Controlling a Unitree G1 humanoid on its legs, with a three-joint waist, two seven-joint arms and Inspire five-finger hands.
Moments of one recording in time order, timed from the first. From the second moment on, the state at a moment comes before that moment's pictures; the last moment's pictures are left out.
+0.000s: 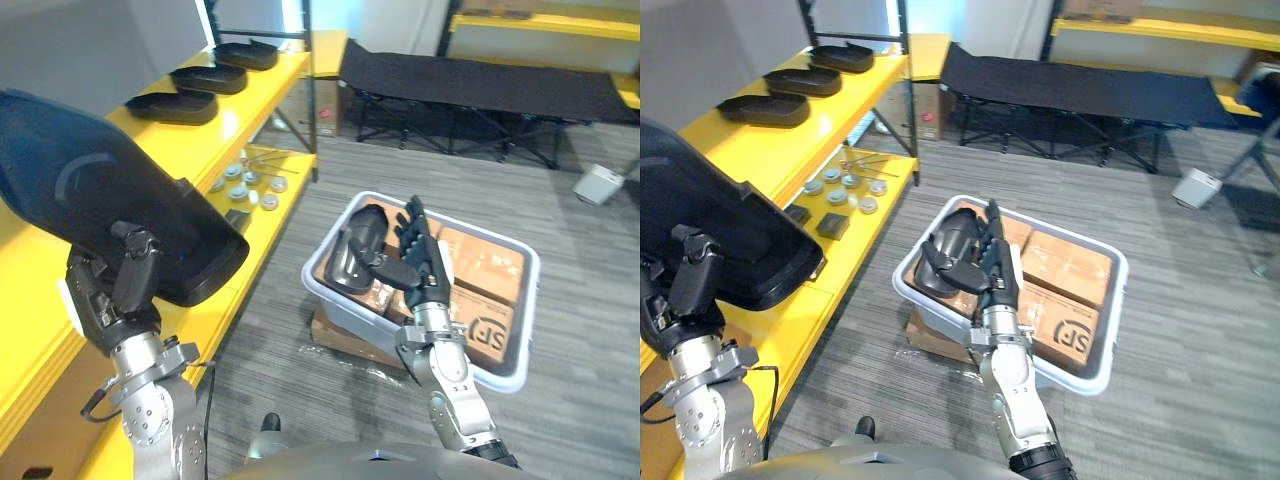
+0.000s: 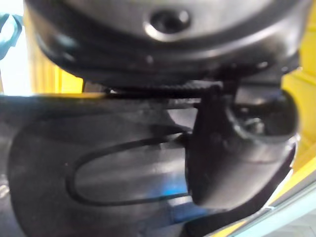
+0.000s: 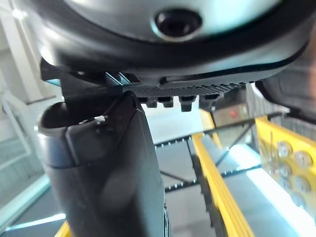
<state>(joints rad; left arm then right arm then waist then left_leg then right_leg) 0.44 -0.03 0.22 -0.39 -0.31 -0.39 0.21 0.10 -0.08 0.28 -0.01 0.24 -0.29 -0.16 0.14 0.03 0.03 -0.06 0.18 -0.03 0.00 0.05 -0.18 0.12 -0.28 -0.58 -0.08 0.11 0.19</state>
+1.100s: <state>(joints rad) 0.48 0.04 0.10 -0.44 -0.30 -0.35 0.15 0.16 -0.12 0.07 -0.08 0.21 -0.37 -0.17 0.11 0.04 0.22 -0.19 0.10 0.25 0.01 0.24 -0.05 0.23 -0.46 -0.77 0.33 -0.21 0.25</state>
